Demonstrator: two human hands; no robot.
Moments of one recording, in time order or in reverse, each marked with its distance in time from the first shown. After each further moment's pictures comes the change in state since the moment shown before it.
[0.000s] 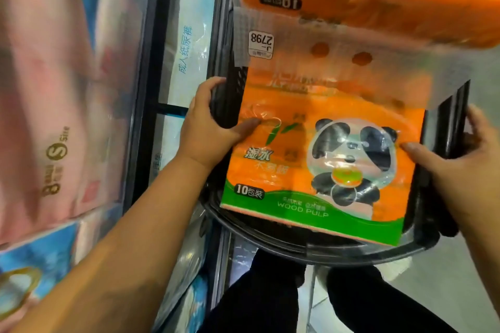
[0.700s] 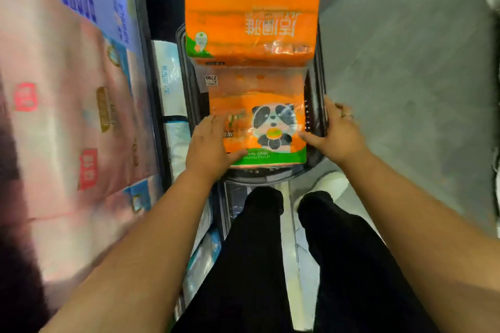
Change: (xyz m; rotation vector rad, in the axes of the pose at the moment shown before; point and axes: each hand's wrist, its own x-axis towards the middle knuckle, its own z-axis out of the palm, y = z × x) left_hand -0.105 0.137 -0.034 0.625 -0.386 0.171; right_hand -0.086 -0.098 -0.070 -0.518 -0.293 0.103
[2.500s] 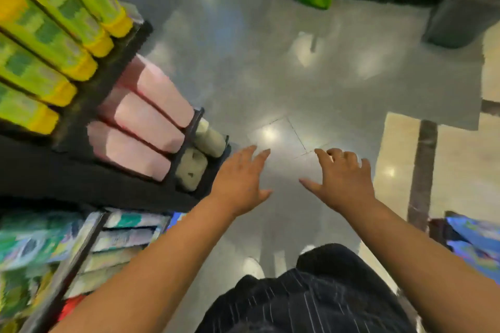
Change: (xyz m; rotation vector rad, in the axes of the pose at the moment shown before) left_hand -0.794 0.764 0.403 1.175 -0.882 2.675; right_hand -0.905 0.441 -0.033 0.864 0.750 2.047
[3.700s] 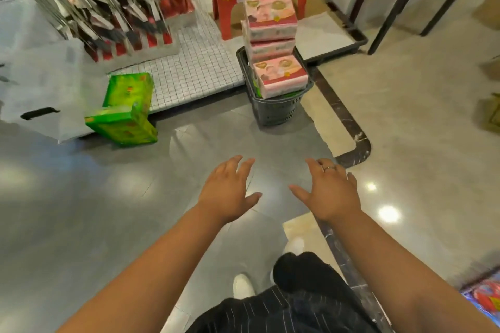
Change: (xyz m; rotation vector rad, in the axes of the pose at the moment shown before) left_hand 0.889 0.397 -0.205 0.085 -0.104 0.654; right_hand 0.535 0.609 -0.237 0.299 0.051 0.765
